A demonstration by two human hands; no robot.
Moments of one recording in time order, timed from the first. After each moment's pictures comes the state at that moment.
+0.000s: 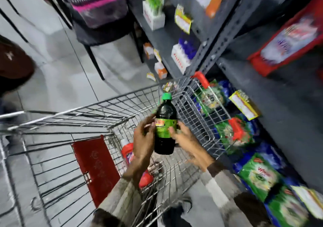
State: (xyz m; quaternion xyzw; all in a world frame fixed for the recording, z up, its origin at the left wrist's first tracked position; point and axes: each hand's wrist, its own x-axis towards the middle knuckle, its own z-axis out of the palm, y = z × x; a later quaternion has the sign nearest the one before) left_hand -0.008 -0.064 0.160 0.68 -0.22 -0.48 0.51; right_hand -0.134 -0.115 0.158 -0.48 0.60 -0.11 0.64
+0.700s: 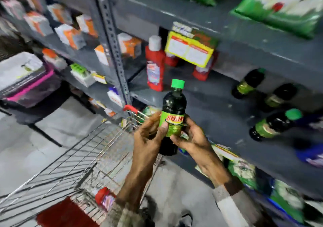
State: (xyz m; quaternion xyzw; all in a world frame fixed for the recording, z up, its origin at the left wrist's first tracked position) left_hand -0.188 -0.058 0.363 0.43 -0.41 -0.62 0.51; right_hand -0.324 -0.036 0.363 -0.42 0.55 -0.47 0.55
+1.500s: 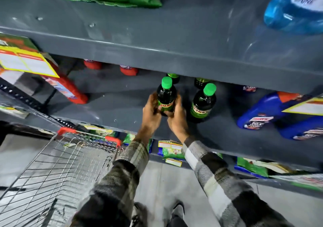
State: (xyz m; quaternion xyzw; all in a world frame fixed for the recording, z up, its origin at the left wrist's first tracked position) left_hand -0.455 -0.140 0.237 0.42 -0.65 -0.54 0.33; right_hand -0.537 -0.071 0.254 -0.35 0.74 -0.50 0.27
